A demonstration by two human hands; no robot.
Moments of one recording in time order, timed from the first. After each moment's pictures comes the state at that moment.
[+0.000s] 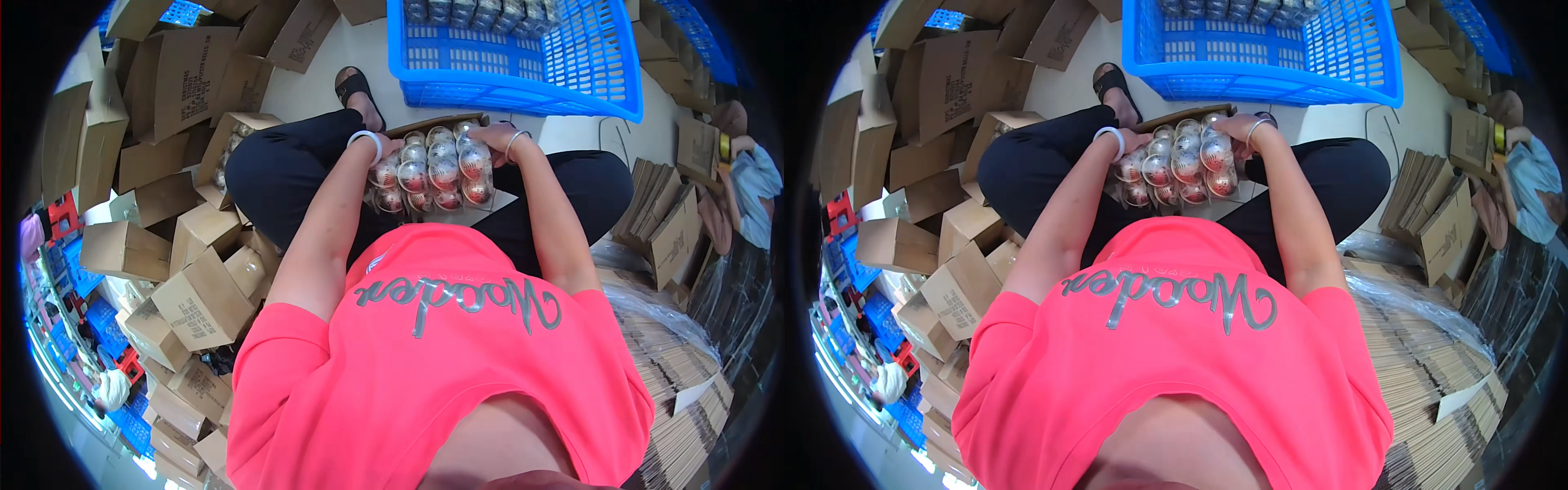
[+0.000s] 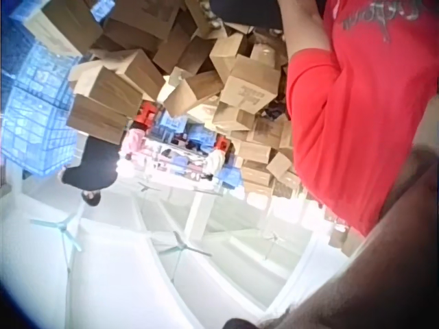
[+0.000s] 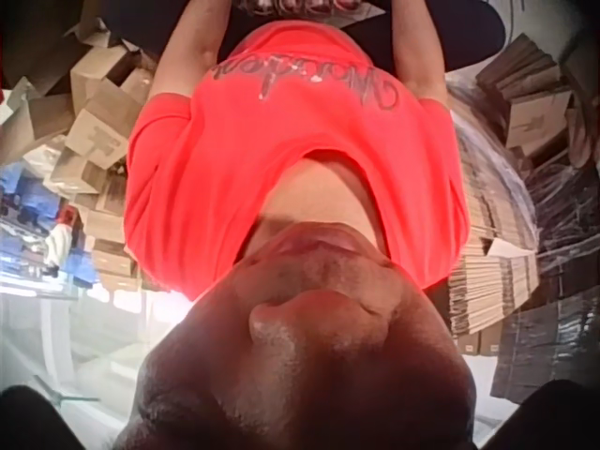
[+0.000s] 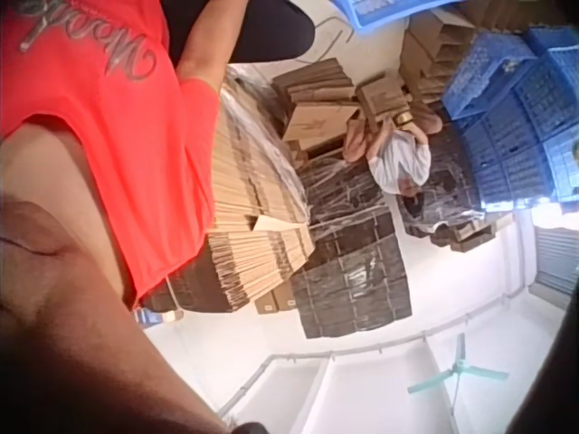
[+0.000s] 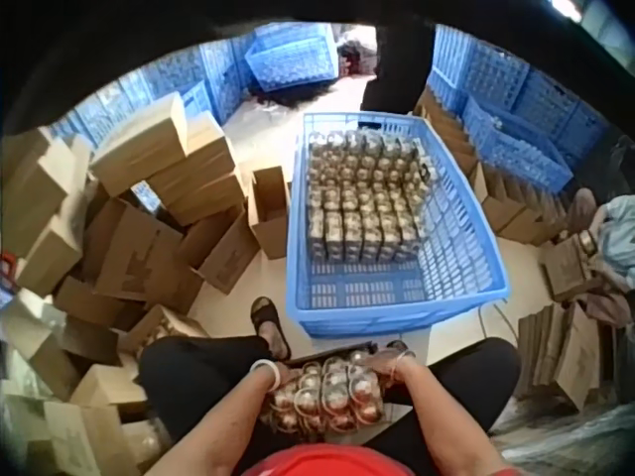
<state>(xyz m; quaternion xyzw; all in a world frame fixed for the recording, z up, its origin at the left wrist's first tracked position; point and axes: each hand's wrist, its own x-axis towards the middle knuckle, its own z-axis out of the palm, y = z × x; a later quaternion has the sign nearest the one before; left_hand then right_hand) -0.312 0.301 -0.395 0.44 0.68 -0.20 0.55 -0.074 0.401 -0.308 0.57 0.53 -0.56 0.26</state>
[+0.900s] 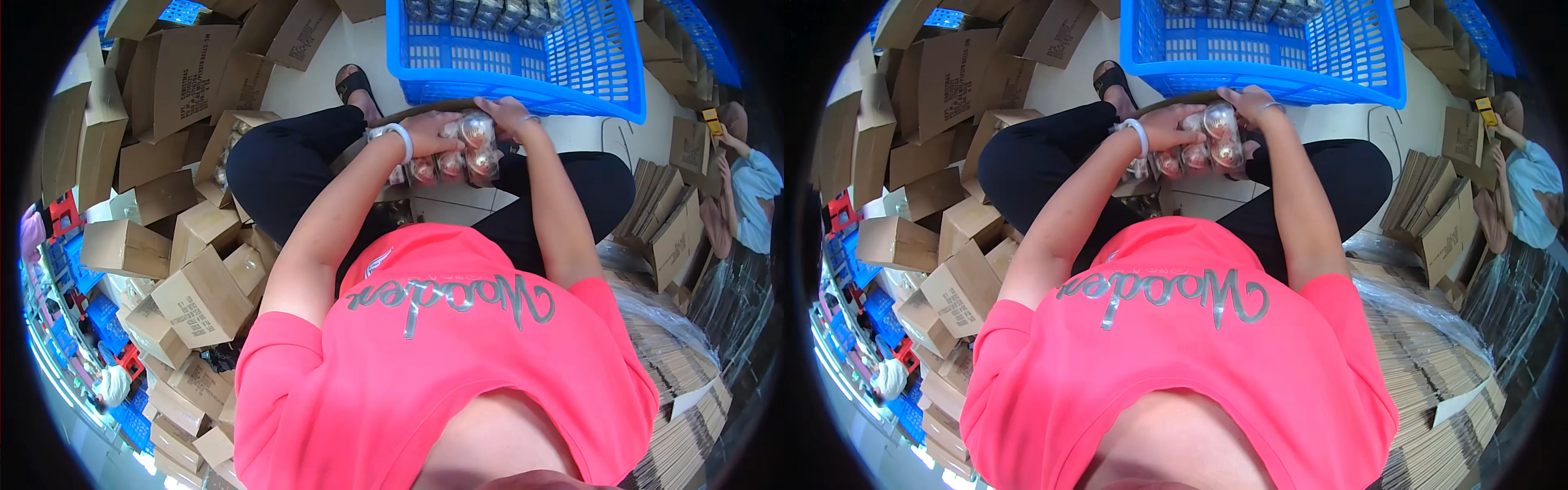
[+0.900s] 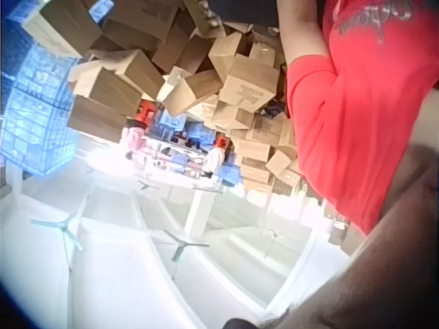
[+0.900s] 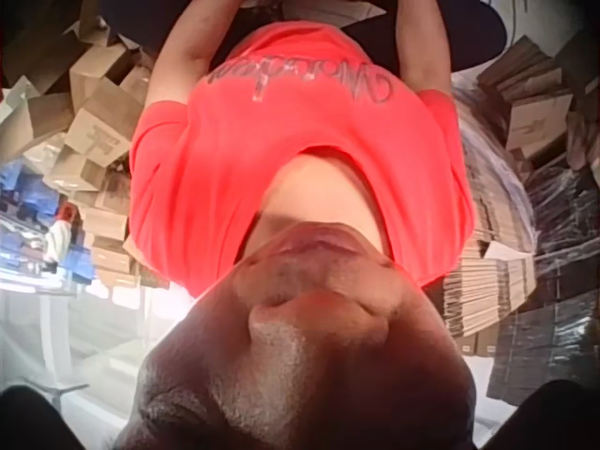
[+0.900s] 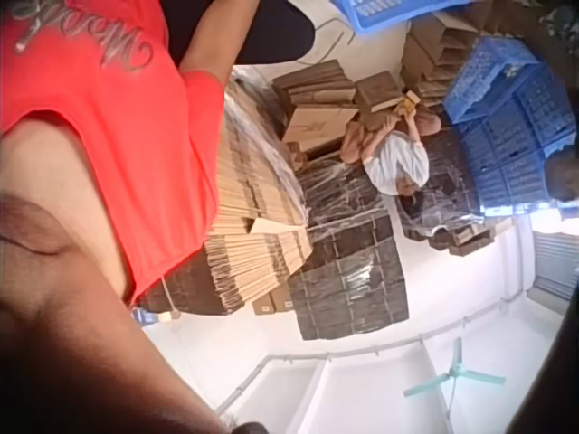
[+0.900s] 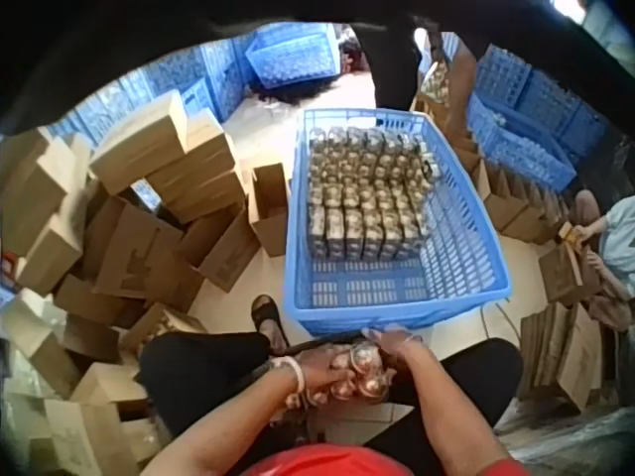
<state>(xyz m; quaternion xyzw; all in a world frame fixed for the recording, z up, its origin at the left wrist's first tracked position) -0.265 0.325 -0.329 0.64 0.53 0.13 0.53 -0.084 0.441 -0.318 0.55 0.66 -0.46 0.24</state>
